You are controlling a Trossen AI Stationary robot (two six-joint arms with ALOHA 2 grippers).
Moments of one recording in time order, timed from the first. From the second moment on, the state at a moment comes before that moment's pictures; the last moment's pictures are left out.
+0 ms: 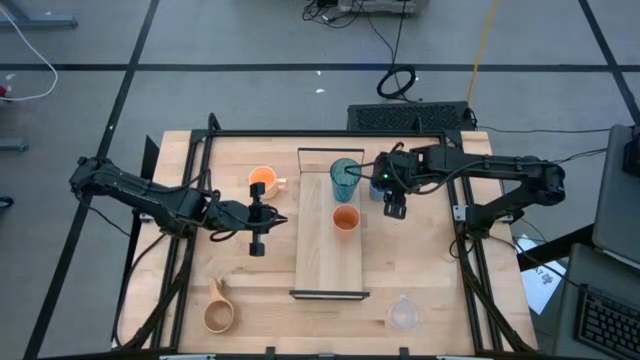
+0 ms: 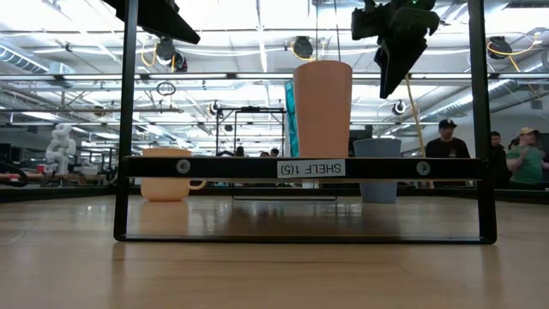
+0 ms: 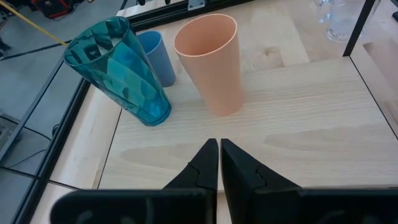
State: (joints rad) left arm -0.27 1.12 0.86 -0.34 -0.37 0.05; right arm -0.15 1.38 1.27 -1.15 0.12 0.03
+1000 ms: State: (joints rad) left arm -0.27 1.12 0.86 -0.43 -0.37 0.02; right arm -0.12 1.38 1.27 -1.16 0.12 0.03
